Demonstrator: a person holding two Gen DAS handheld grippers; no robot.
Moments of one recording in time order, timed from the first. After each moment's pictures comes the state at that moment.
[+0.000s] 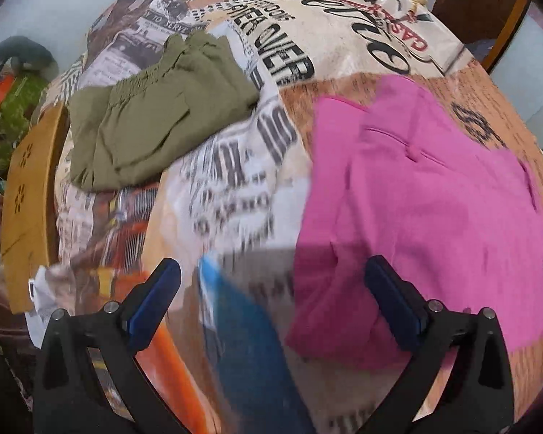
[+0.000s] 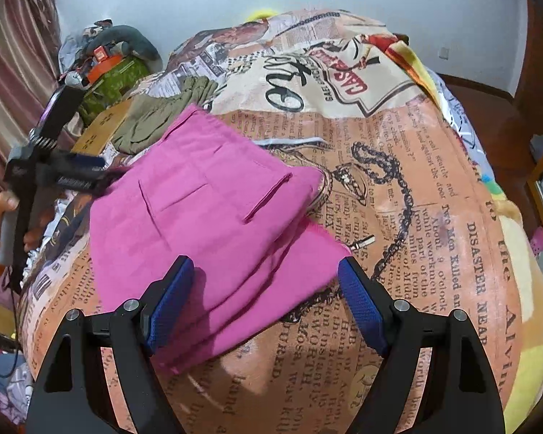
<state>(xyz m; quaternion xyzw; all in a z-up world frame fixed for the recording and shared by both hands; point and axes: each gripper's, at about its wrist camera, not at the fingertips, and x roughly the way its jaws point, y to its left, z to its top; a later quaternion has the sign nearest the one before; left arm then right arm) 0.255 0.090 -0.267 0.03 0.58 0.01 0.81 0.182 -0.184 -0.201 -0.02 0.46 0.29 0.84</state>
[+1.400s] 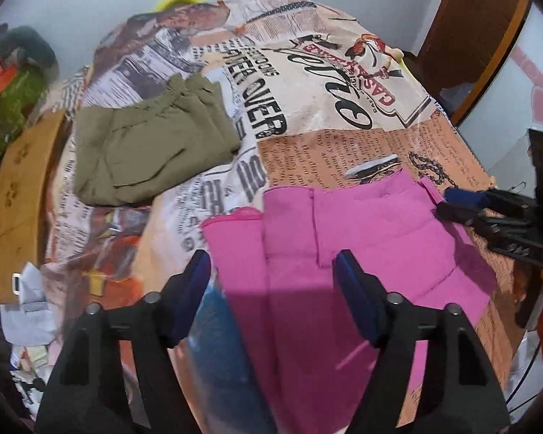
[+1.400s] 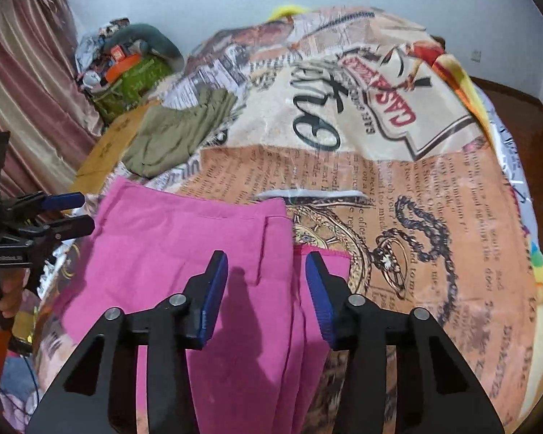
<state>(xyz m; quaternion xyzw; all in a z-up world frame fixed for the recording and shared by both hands) 0.251 0.083 -0.222 -0.03 0.52 -0.01 0.85 0.266 -0.135 -0.214 -0.02 0.50 0.34 0.80</state>
